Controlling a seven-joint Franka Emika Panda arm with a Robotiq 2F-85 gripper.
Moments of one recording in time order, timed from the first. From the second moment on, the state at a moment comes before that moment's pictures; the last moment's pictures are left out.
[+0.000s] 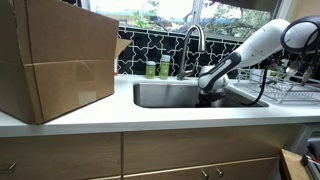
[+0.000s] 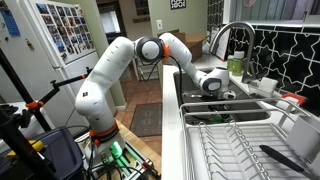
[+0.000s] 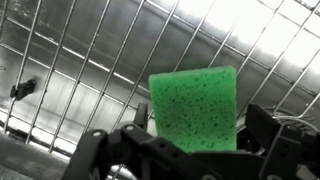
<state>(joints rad) -0.40 0.81 -0.12 -1.62 0.05 2.39 -0.23</state>
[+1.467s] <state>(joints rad) -0.44 0.93 -0.07 -1.45 0.07 2.32 -0.33</state>
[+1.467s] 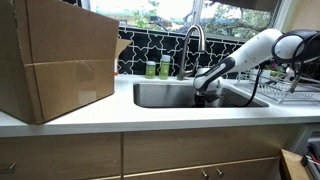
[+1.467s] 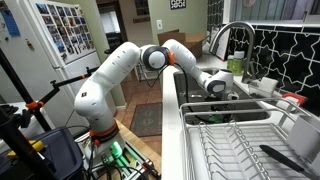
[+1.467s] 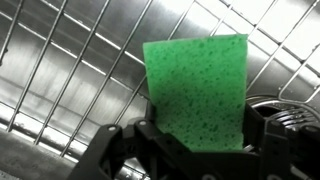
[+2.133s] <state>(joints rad) -0.44 0.93 -0.07 -1.42 0.07 2.27 -0.33</state>
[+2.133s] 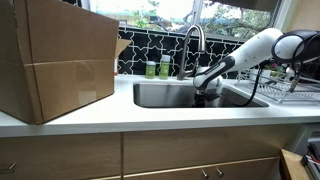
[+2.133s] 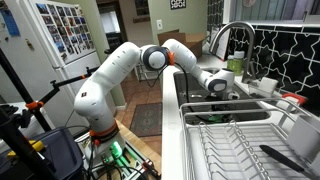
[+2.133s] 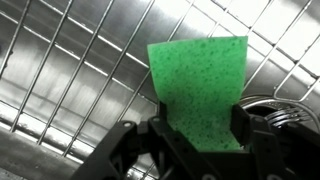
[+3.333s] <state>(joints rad) -0.48 0.92 -0.07 -1.33 0.16 2.04 -0.33</state>
